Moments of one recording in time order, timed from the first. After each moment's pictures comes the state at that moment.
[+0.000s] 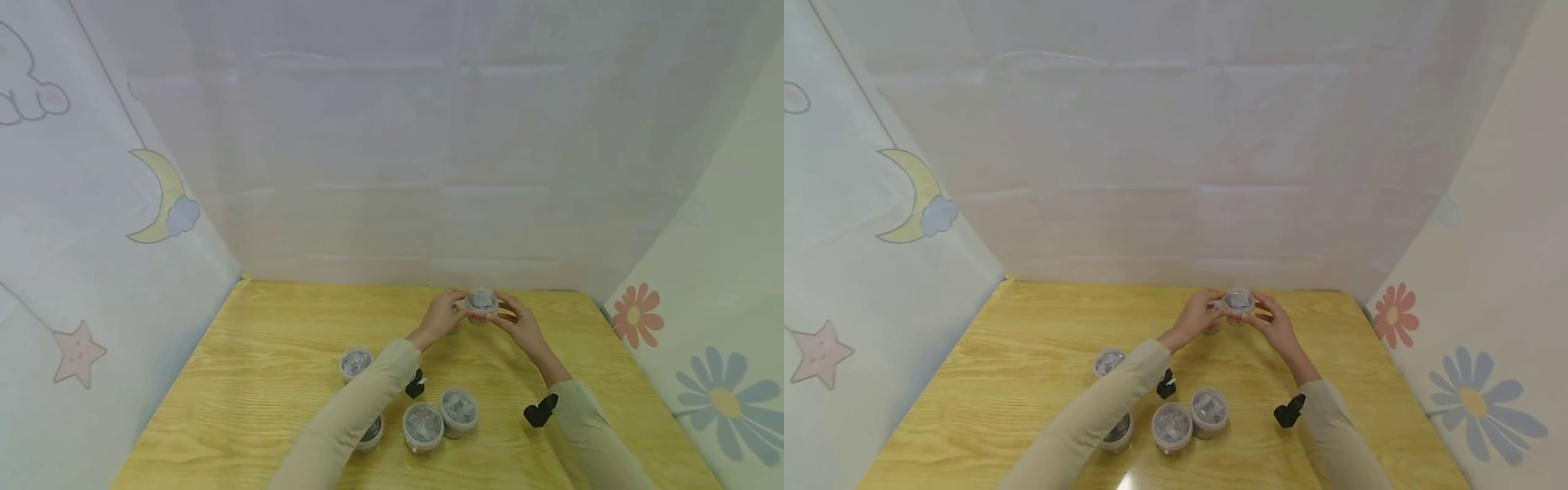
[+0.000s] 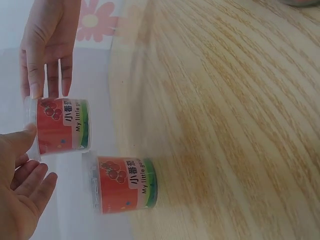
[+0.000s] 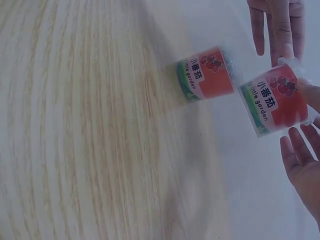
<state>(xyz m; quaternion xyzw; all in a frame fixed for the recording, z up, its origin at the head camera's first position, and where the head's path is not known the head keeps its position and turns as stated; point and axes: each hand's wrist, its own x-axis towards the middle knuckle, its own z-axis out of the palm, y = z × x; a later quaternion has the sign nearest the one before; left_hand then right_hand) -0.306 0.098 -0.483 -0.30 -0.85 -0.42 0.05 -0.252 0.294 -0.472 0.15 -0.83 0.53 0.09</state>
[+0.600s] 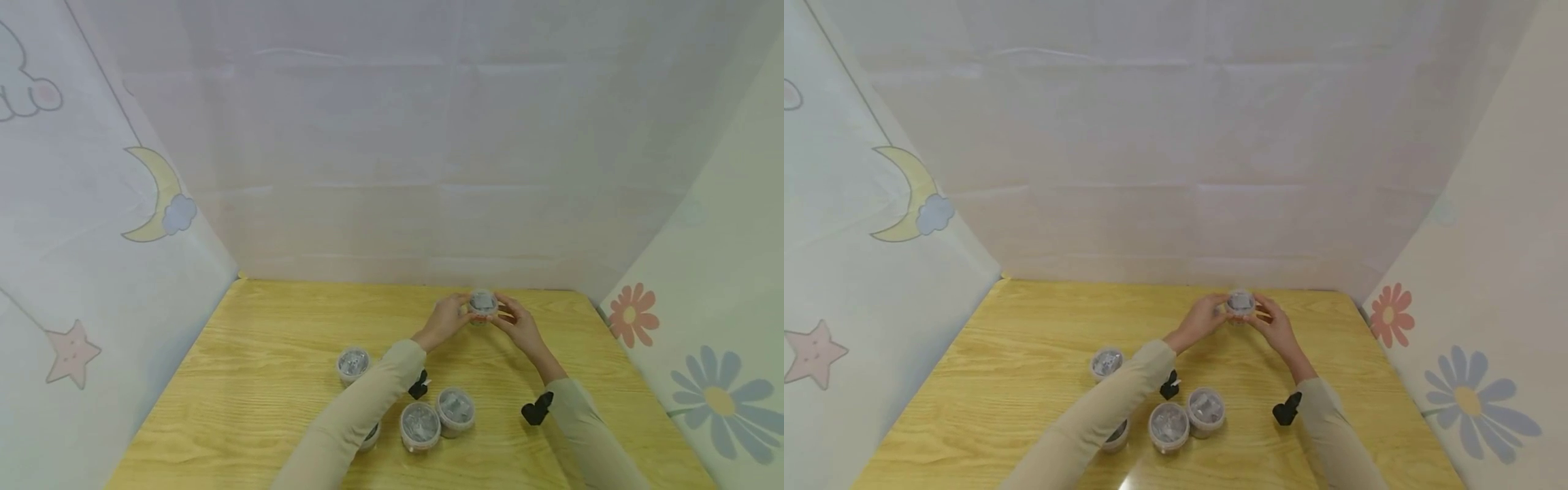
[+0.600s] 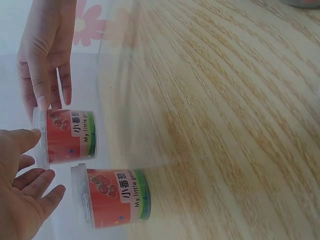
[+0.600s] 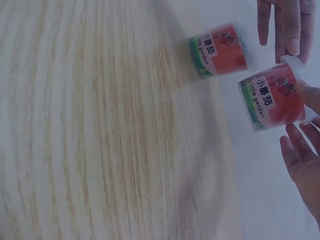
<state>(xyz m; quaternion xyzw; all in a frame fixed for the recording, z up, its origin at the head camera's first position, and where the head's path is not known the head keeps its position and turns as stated) -0.305 0.114 -0.487 -0.31 -0.90 -0.32 0.06 -0.267 0.311 -0.498 0.14 -0.84 0.52 0.09</state>
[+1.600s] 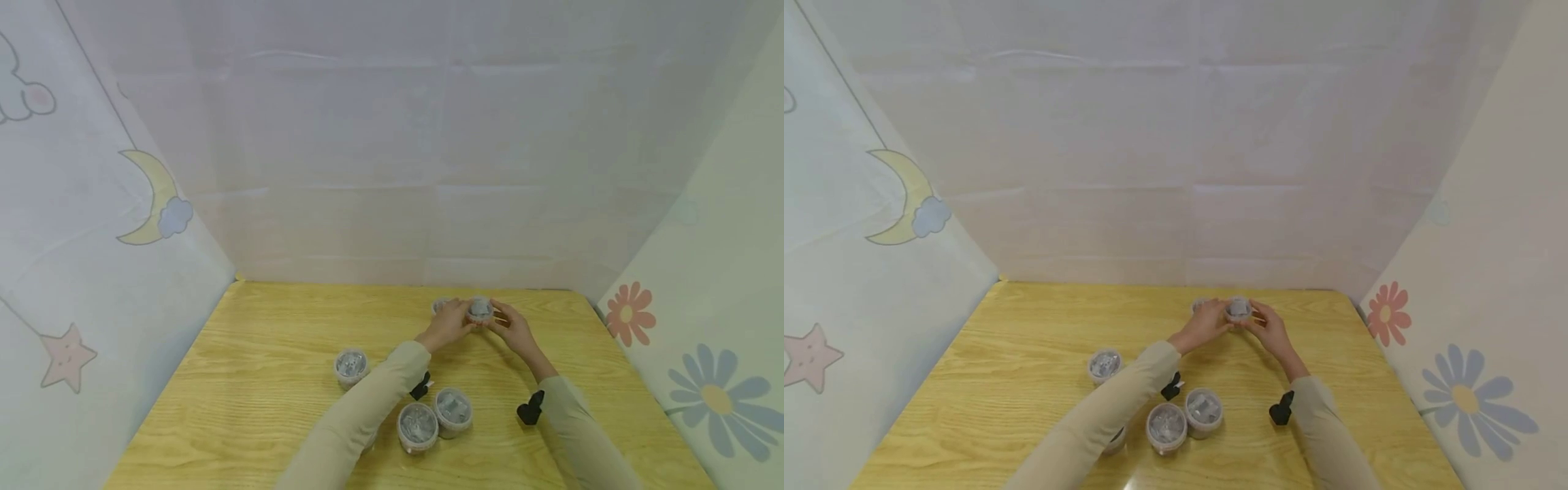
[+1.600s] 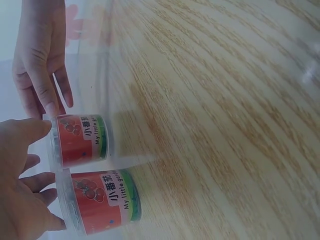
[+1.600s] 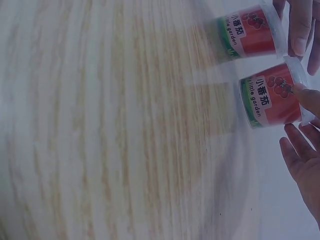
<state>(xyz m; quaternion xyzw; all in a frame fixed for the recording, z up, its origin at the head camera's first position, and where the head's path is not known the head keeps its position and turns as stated) -0.306 0.126 -0.504 -0.32 -0.92 -0.22 0.03 -0.284 0.324 -0.538 0.12 -0.86 0.48 0.08</state>
